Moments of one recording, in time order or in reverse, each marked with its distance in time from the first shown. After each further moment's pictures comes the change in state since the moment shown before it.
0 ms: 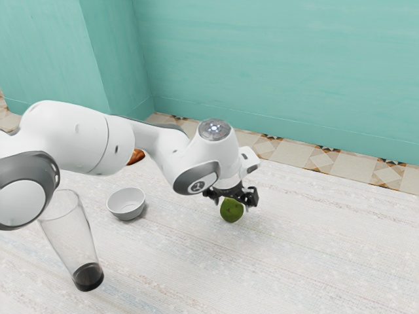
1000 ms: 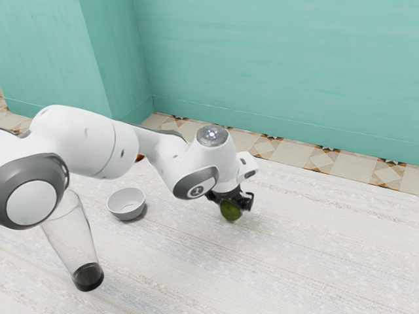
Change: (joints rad) arm 0.019 0.054 0.005 0.019 0.006 0.053 0.079
